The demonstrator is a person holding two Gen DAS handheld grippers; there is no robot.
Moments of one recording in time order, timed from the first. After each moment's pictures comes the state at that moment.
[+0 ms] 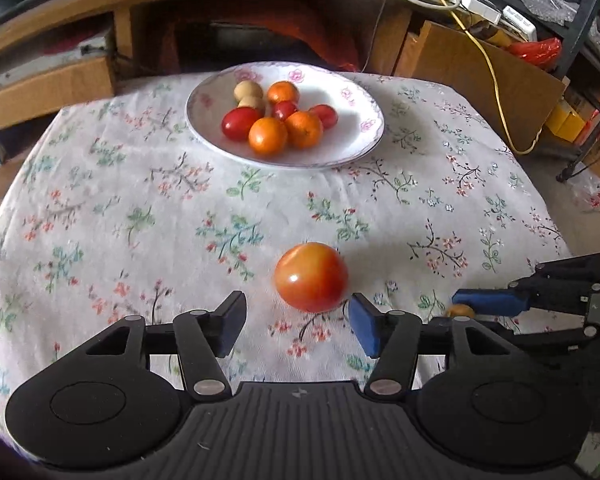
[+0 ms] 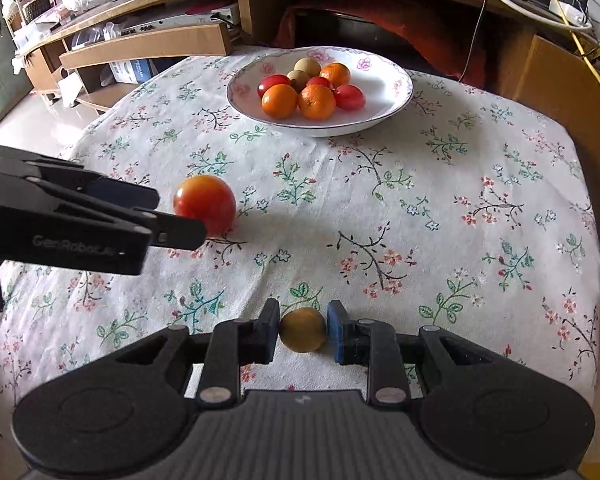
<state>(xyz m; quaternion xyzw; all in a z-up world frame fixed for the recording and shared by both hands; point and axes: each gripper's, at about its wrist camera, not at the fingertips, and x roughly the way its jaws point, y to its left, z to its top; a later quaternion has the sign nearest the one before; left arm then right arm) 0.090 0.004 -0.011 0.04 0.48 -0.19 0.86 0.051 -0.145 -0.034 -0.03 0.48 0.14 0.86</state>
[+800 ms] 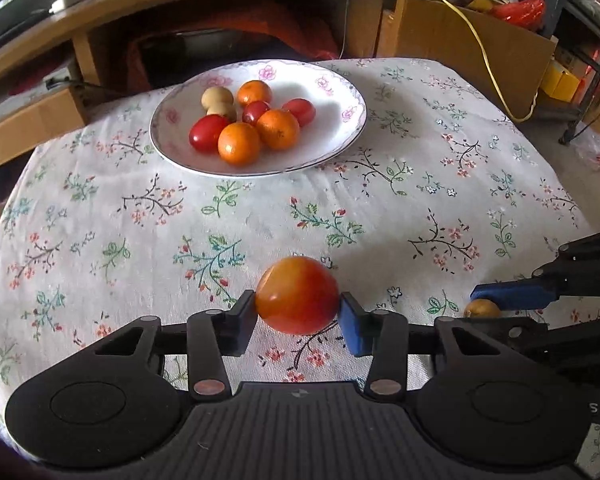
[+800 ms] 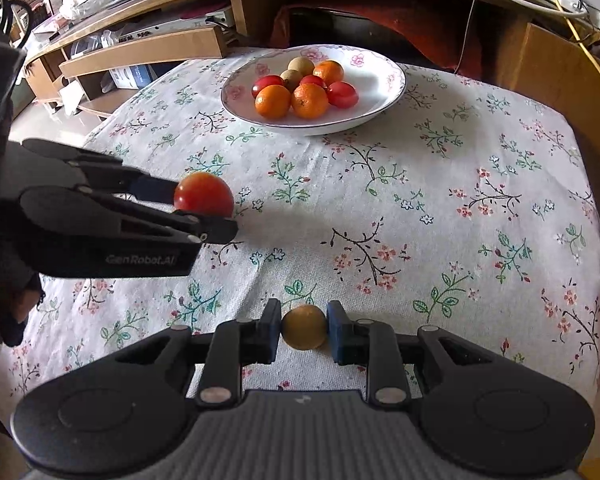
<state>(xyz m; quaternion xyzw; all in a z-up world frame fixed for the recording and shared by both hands) 0.098 -0.018 -0.026 0.10 0.47 -0.20 0.85 0.054 -0.156 -0.033 0.00 0.49 0.14 0.86</state>
